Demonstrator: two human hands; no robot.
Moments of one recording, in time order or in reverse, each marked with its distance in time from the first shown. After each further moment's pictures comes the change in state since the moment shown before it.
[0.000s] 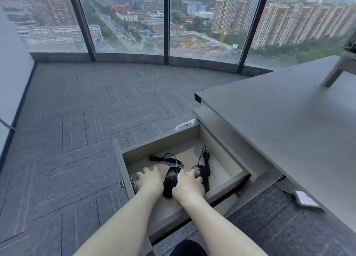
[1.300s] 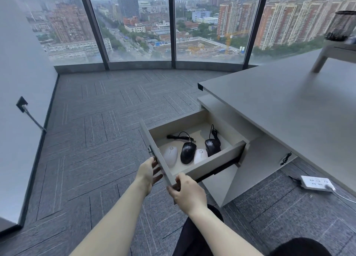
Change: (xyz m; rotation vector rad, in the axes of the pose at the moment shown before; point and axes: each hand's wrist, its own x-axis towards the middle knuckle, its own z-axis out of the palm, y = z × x) left_hand -0.122 -0.075 0.006 -1.586 -0.109 -0.018; right_hand -0.144 0.030 0.058 0.263 0.153 -0.344
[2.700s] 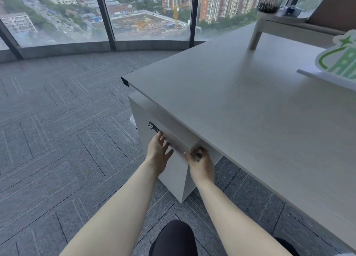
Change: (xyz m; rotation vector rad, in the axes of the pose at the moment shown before) left_hand 0.087 0.000 0.268 -0.155 -0.273 -0.153; right_hand 0.104 0.181 -0.129 0.526 0.548 0.485
